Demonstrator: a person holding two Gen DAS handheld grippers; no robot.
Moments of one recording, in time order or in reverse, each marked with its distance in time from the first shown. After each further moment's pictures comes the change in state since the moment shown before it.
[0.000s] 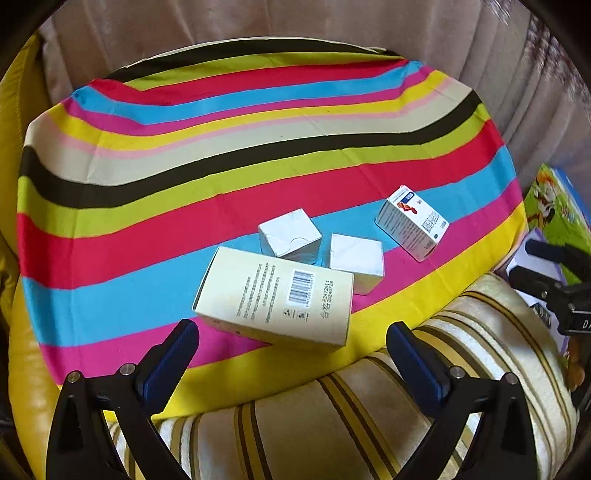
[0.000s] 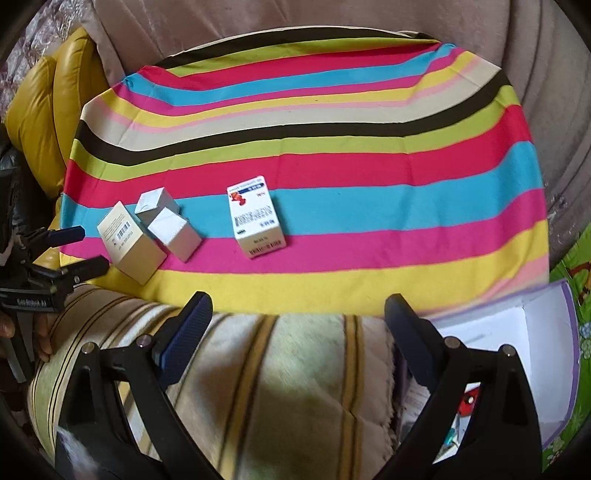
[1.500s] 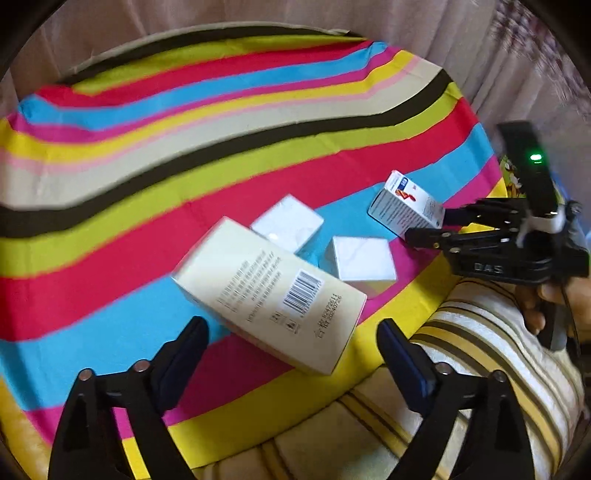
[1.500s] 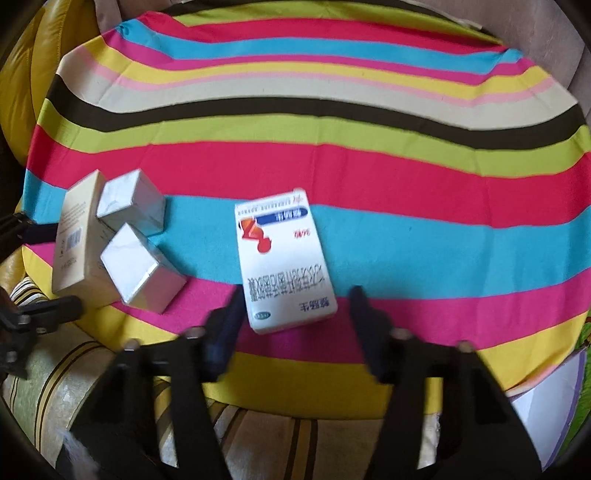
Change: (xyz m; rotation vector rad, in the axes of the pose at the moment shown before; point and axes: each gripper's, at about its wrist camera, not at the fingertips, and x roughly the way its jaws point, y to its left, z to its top) left arm 0.020 0.021 0.010 0.136 0.024 -0.127; right arm 0.102 0.033 0.044 -0.116 0.131 -0.017
